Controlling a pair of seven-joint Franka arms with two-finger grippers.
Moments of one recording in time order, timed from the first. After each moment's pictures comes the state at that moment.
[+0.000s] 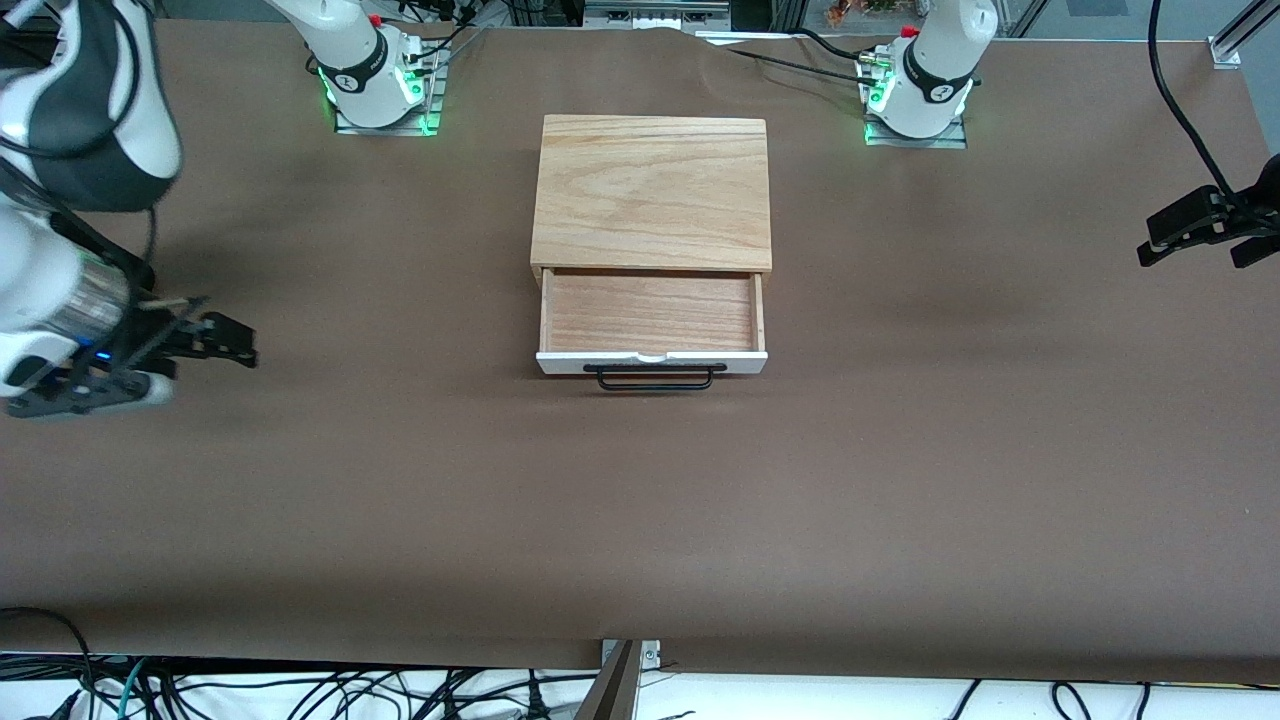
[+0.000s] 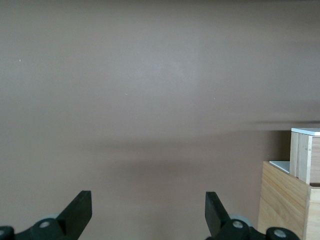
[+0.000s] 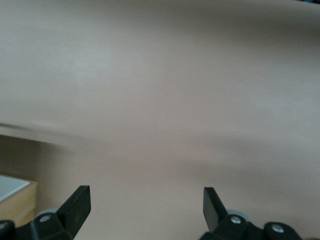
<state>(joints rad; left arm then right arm) -0.06 0.08 0.11 -1.42 -0.03 1.49 0.03 0.13 0.33 -0.05 -1.46 0.07 1.81 -0.10</state>
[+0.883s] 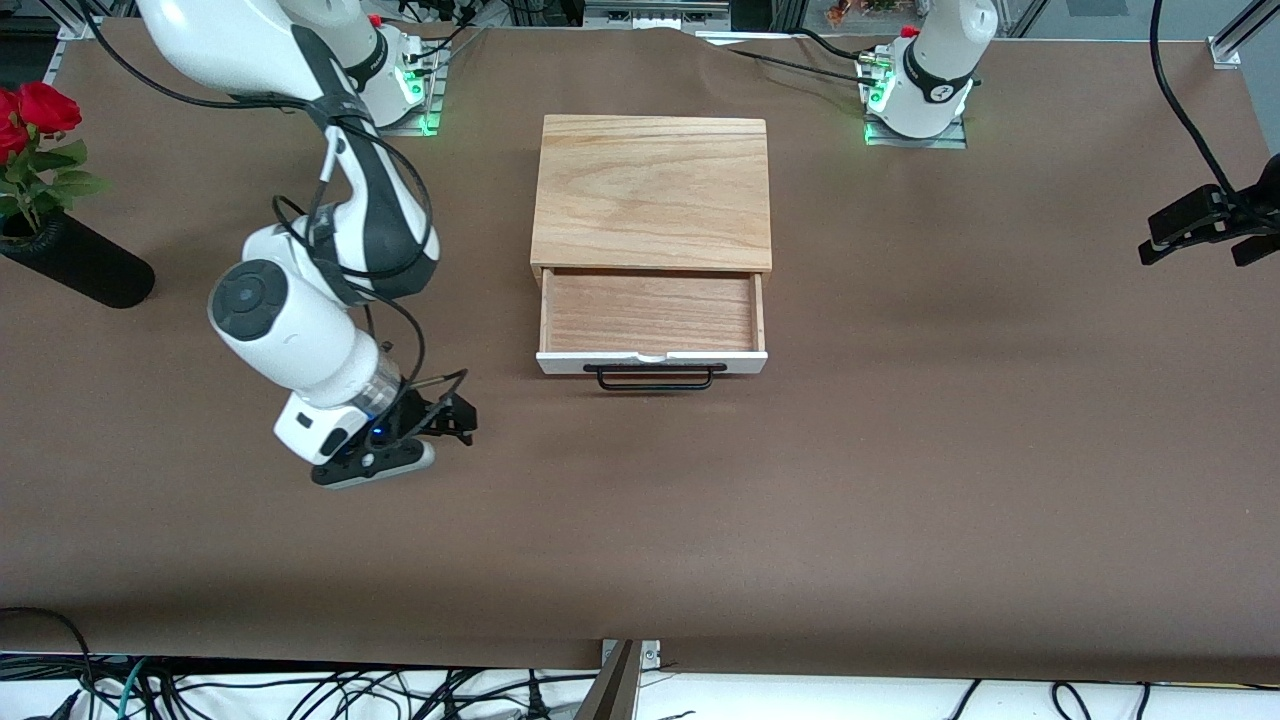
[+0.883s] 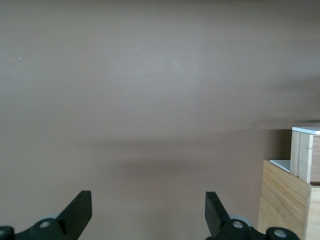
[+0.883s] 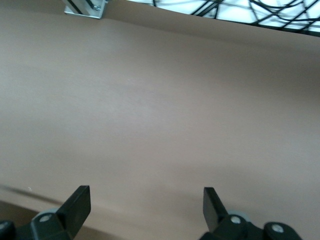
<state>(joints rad) -0.05 0.08 0.12 -1.42 -0.03 1.48 0.03 0.38 0.60 -0.04 -1.41 0.13 2.25 0.08</state>
